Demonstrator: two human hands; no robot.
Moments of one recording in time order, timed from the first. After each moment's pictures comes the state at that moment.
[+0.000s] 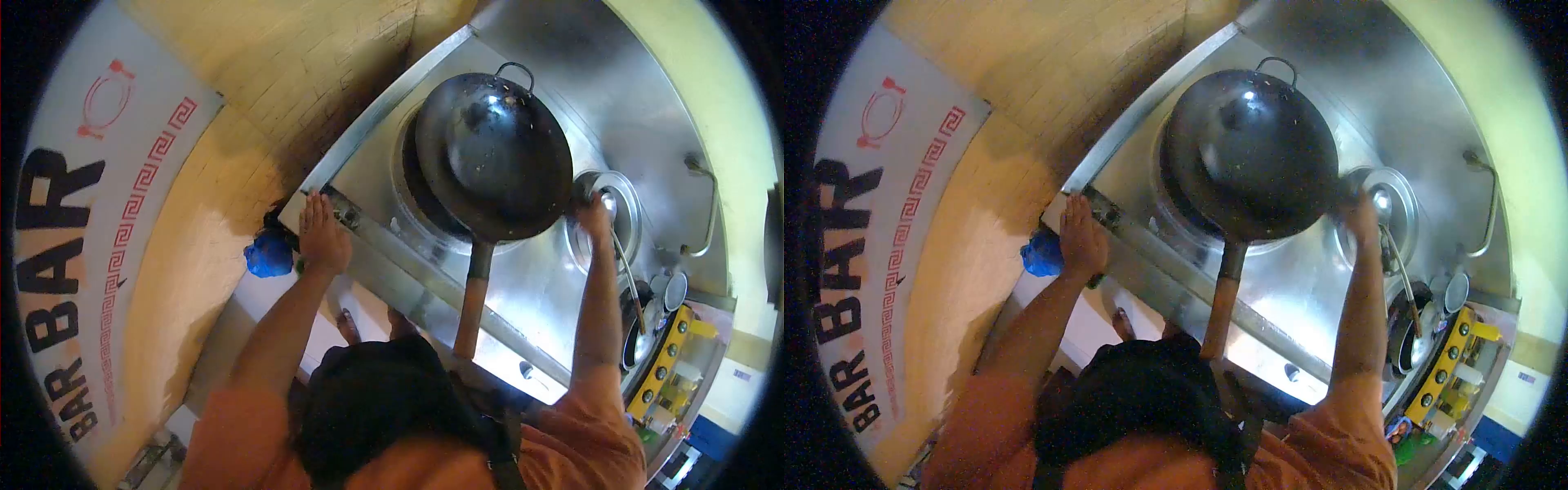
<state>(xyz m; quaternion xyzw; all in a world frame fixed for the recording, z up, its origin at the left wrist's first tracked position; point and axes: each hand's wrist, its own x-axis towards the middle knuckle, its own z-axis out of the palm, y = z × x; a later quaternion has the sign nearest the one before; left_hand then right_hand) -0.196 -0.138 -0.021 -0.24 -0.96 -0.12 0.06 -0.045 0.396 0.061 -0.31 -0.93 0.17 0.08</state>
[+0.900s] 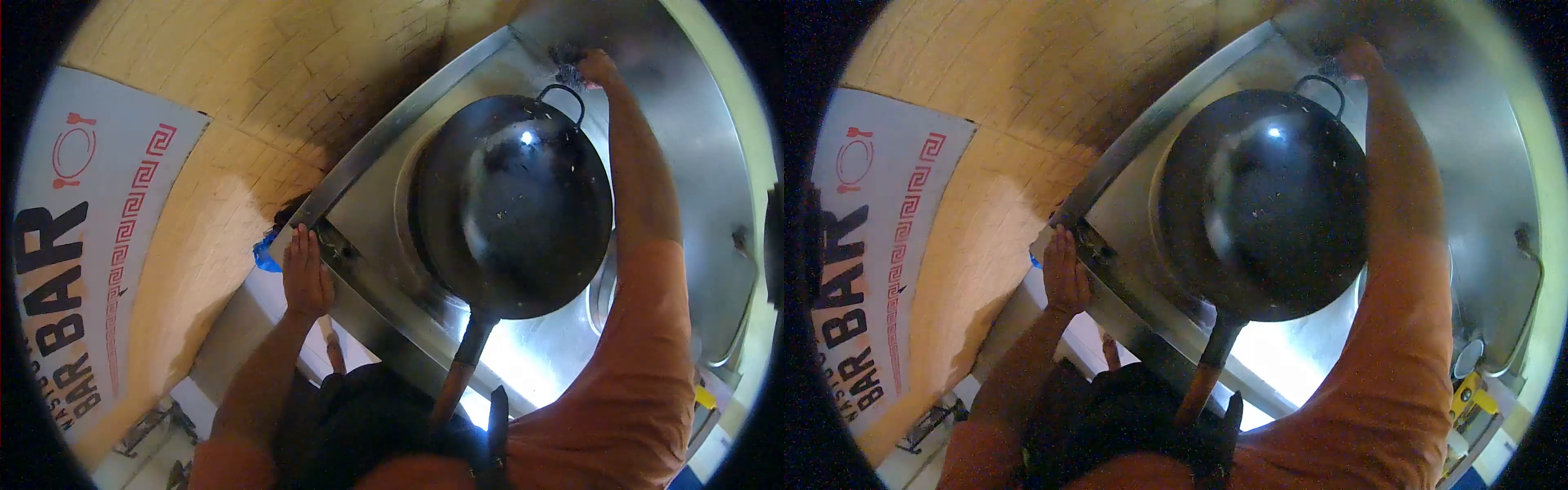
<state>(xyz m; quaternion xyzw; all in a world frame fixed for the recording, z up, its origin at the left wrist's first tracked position) -0.209 -0.136 -0.022 -0.25 -0.96 -0.13 0.03 -0.484 0.536 0.035 -0.07 -0.96 -0.16 -0.21</state>
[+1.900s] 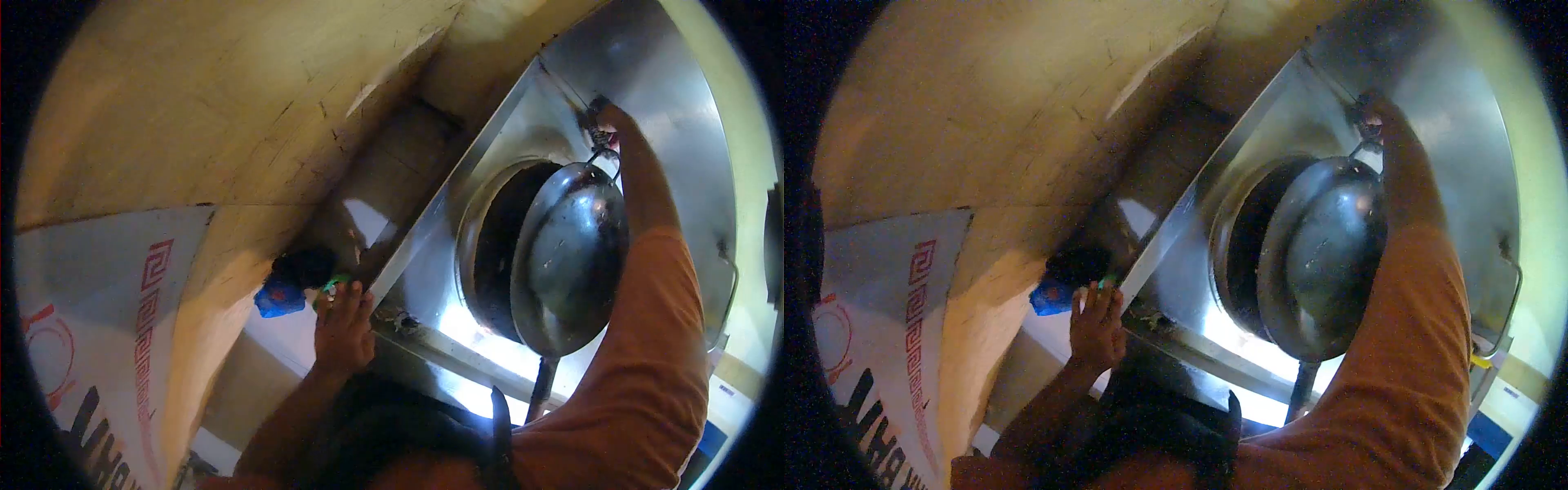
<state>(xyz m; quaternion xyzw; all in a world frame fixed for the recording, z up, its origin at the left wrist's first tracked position) -0.323 -0.192 -0.020 -0.35 -0.91 -0.19 -0.13 -0.501 0.473 0.032 -0.44 -0.83 0.04 -0.34</state>
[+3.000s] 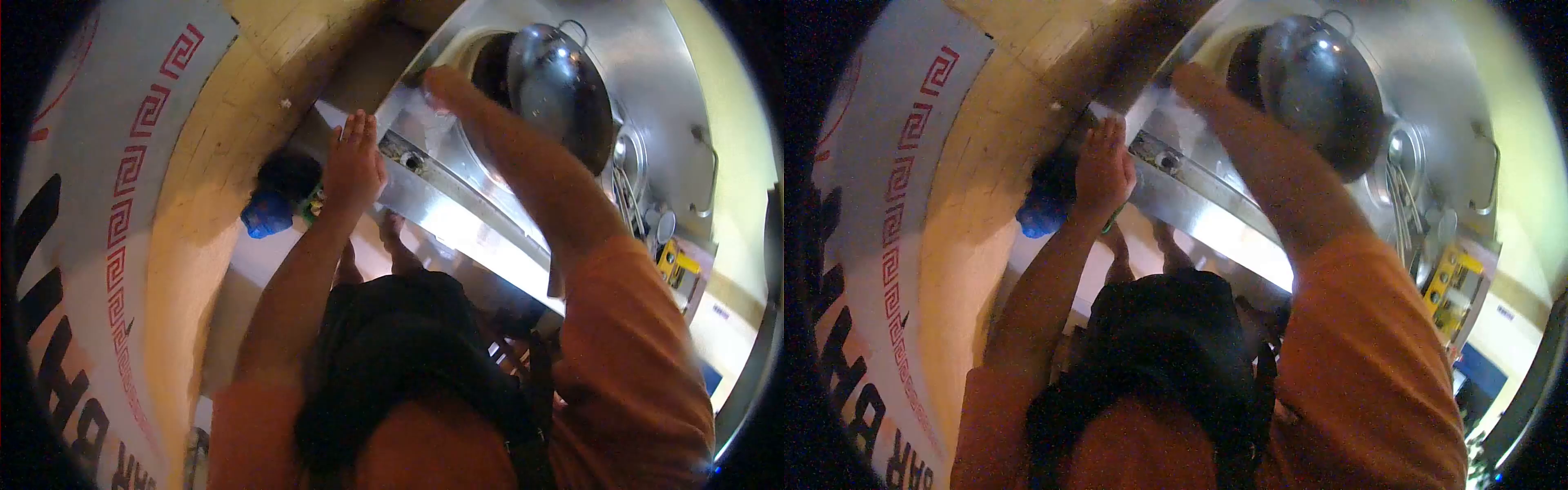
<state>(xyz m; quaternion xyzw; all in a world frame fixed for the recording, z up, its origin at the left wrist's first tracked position) -0.297 -0.204 -0.039 -0.38 -0.90 -0.23 0.03 -0.356 0.044 -0.018 0.07 -0.95 -0.08 -0.28</state>
